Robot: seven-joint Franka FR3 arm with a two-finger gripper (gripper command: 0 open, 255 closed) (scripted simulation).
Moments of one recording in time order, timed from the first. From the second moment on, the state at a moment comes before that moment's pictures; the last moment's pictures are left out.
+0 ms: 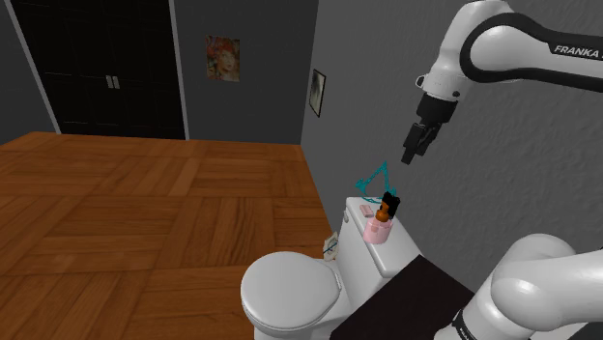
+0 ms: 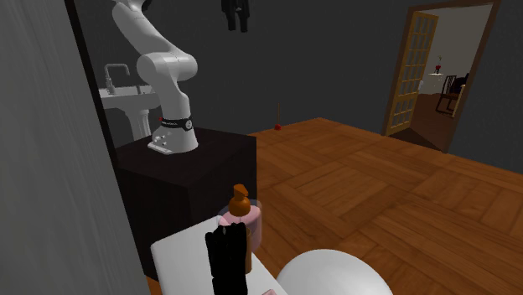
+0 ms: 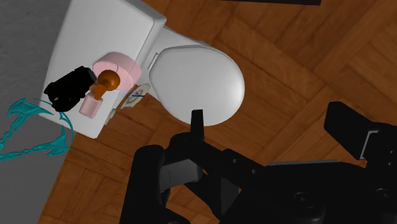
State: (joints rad) arm -0.02 -0.80 -0.01 -2.33 0.01 1.59 -0.14
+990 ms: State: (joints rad) arm -0.08 -0.67 -0.26 -2.52 -0.11 1.93 -0.42
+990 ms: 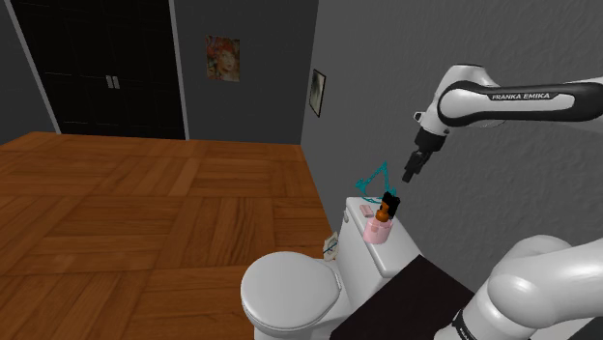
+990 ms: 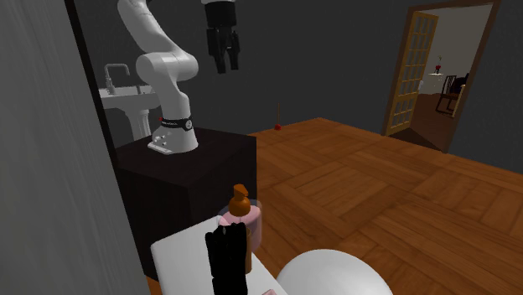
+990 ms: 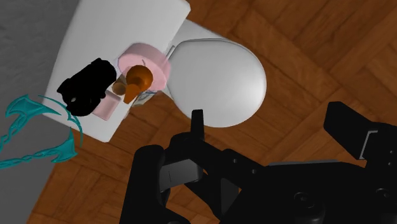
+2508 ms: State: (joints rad) arm -0.08 0.22 -0.63 -2.22 0.41 2.41 -1.24
